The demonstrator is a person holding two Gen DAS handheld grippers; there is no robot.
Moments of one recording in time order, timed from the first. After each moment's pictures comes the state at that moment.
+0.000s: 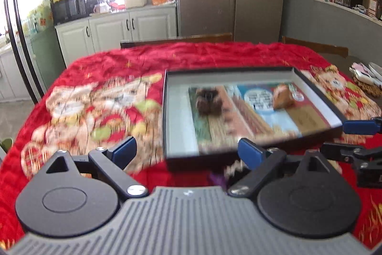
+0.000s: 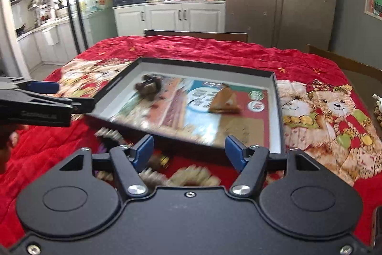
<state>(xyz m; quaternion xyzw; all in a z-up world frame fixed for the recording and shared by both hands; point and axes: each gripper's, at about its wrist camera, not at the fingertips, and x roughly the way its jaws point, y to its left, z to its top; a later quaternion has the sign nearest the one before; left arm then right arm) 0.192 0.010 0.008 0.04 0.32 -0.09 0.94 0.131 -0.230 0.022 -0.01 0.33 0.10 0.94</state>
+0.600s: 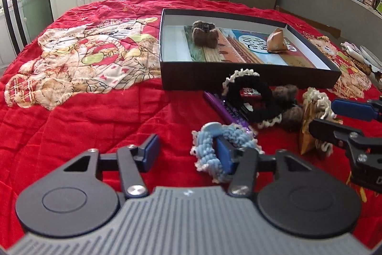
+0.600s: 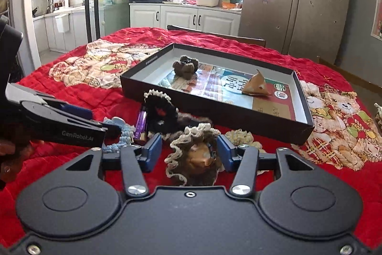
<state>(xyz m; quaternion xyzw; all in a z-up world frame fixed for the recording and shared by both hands) 0.153 0.029 -0.049 0.01 0.38 -0.12 0.92 0.065 -0.172 -0.005 -0.07 0.30 0.11 0.94</state>
